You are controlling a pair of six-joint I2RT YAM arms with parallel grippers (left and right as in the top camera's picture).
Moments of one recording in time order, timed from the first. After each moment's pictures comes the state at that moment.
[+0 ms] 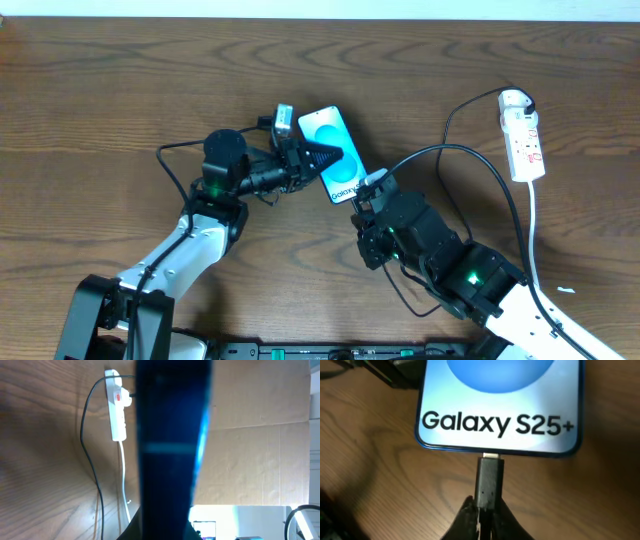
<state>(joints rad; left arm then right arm) -0.29 1.49 0.63 0.69 0.95 -1.29 0.80 1.06 0.79 -0.47 0.01 0.33</state>
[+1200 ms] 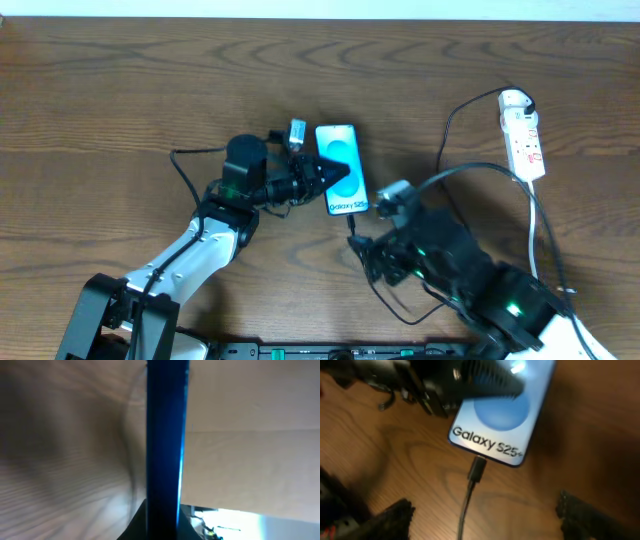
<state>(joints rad) -0.37 1.49 0.63 0.45 0.82 -1.12 0.81 0.84 0.78 -0.62 0.02 0.31</state>
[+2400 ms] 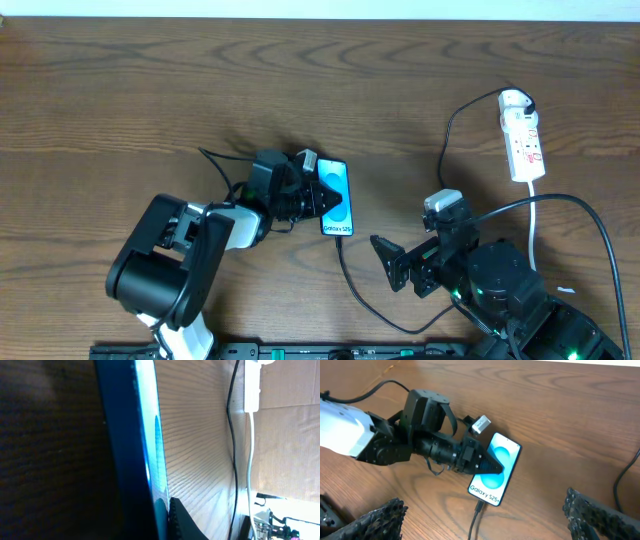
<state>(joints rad) -0.39 1.87 0.63 0.46 0.74 -0.72 0.81 0.63 0.78 -0.65 0.11 0.33</state>
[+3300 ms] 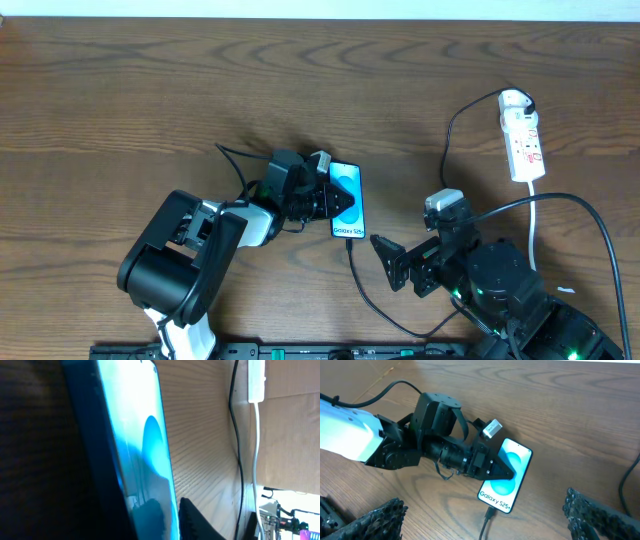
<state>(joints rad) -0.46 1.90 0.67 0.44 0.70 -0.72 0.81 0.63 0.78 -0.65 0.11 0.35</state>
